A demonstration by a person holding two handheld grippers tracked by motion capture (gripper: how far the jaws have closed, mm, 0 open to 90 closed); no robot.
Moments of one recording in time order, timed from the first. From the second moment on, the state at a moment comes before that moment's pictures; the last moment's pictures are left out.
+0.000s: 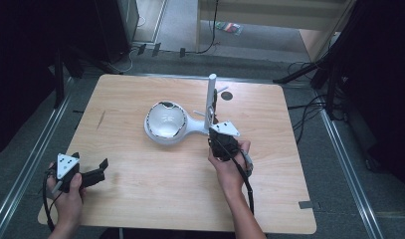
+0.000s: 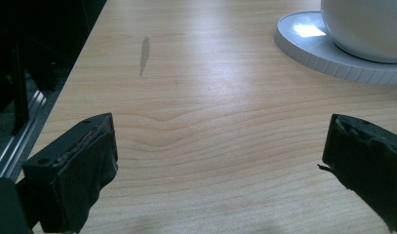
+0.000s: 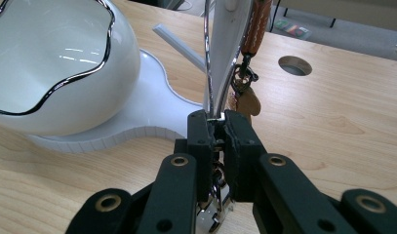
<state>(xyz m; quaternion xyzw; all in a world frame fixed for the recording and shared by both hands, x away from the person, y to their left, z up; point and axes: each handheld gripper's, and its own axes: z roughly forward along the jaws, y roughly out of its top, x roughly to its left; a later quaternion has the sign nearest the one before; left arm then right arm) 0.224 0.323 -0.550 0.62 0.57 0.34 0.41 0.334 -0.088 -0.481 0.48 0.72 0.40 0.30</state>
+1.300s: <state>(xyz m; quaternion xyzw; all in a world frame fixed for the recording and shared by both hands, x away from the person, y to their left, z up) 0.224 0.323 -0.550 0.62 0.57 0.35 0.41 0.319 -0.113 -0.476 0.48 0.70 0.45 0.29</state>
